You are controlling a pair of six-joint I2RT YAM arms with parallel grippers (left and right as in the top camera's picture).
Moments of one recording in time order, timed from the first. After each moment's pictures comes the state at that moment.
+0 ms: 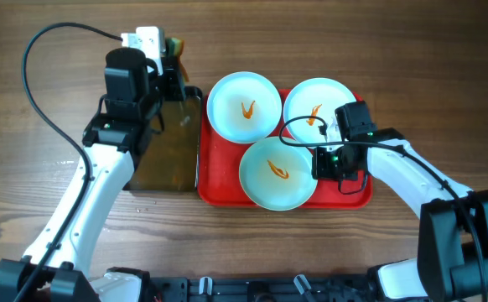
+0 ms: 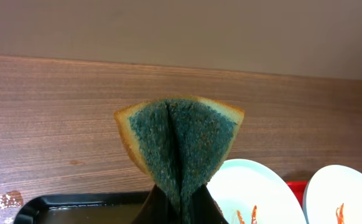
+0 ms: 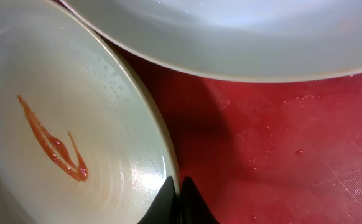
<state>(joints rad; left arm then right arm) -0.17 1.42 1.03 -0.10 0.07 -0.20 0.20 1.62 0.82 -0.62 -0.32 0.25</state>
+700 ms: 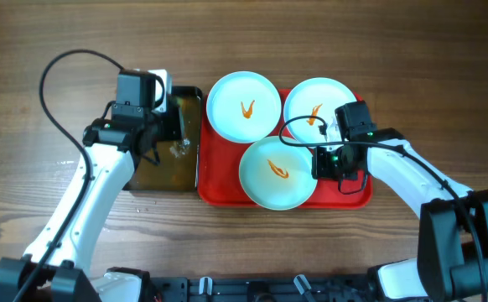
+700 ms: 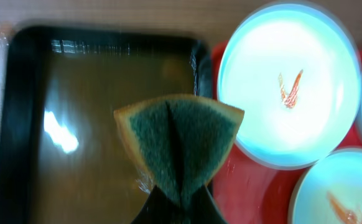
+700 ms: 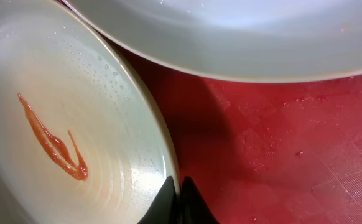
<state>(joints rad) -0.17 1.43 1.03 -0.61 0.08 -0.21 0.20 1.62 0.82 -0.62 -0.32 0.25</state>
